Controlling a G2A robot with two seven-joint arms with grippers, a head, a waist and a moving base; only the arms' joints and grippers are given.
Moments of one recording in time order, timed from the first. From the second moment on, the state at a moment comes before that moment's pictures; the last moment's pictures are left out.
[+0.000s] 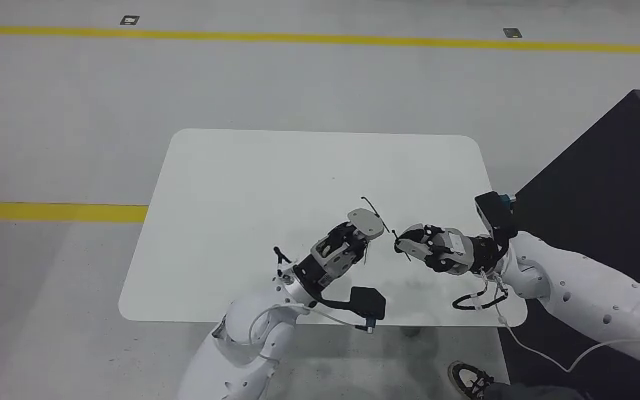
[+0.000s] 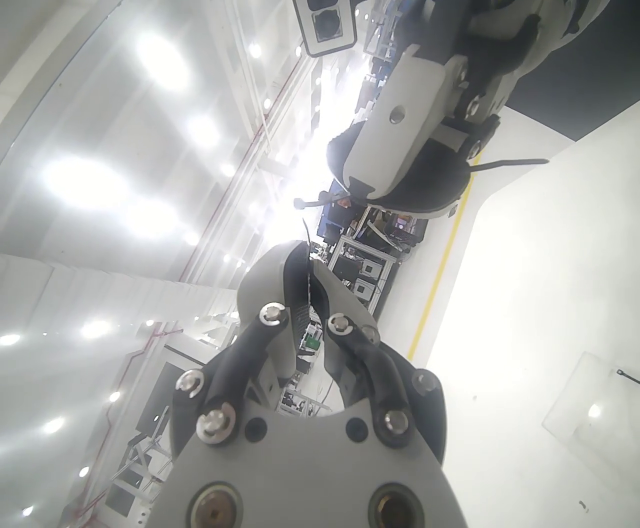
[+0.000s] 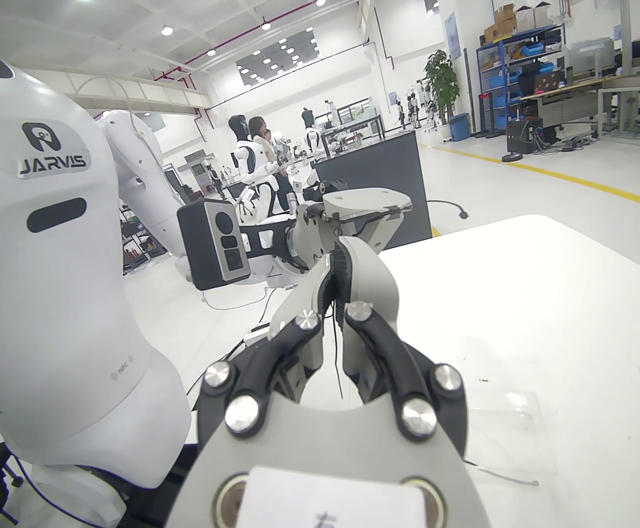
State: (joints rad) left arm 1.26 -1.38 -0.99 -1.84 2.63 0.04 0.34; right arm -0.48 -0.49 0.17 -1.60 -0.54 -1.01 -0.69
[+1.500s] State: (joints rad) left arm 1.24 -1.38 -0.97 -1.83 2.63 0.06 0.32; right arm -0.48 -0.49 0.17 -1.60 -0.54 -1.01 -0.69
